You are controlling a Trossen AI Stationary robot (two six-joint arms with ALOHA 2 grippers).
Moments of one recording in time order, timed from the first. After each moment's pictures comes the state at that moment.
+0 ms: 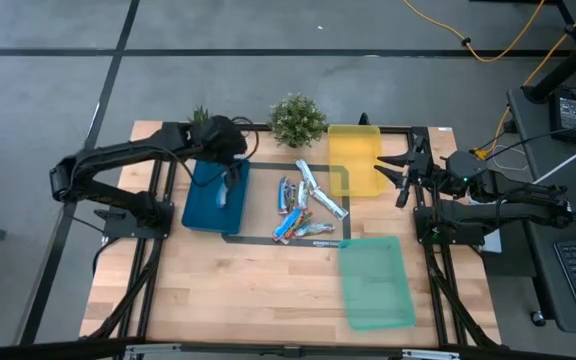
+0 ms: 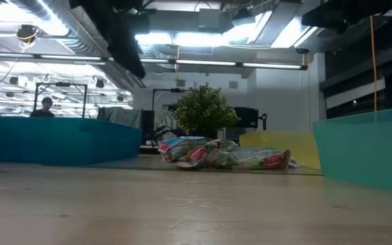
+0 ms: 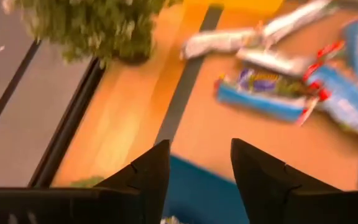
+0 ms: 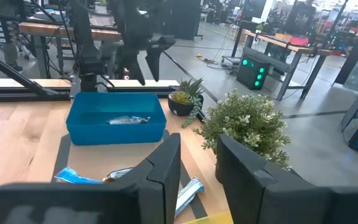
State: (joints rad) left arm 0.44 1.23 1.06 -0.68 -0.02 0.13; right arm -0.10 0.48 0.61 -0.26 0.27 -0.11
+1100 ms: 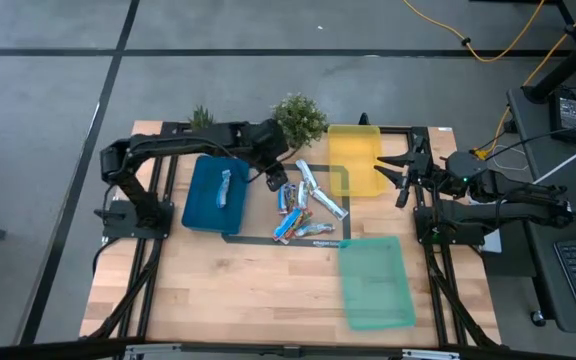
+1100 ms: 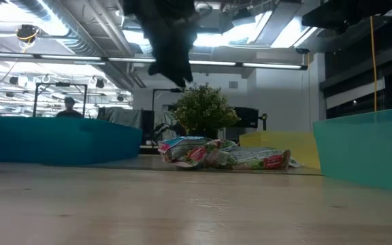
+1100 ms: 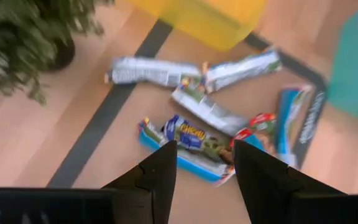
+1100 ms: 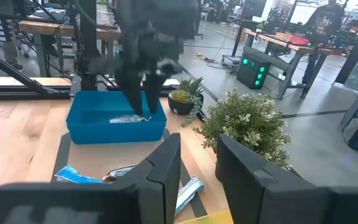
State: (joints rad) left arm 0.31 1.68 1.42 -0.74 0.06 -0.26; right arm -0.10 0.48 0.61 -0.27 0.27 -0.11
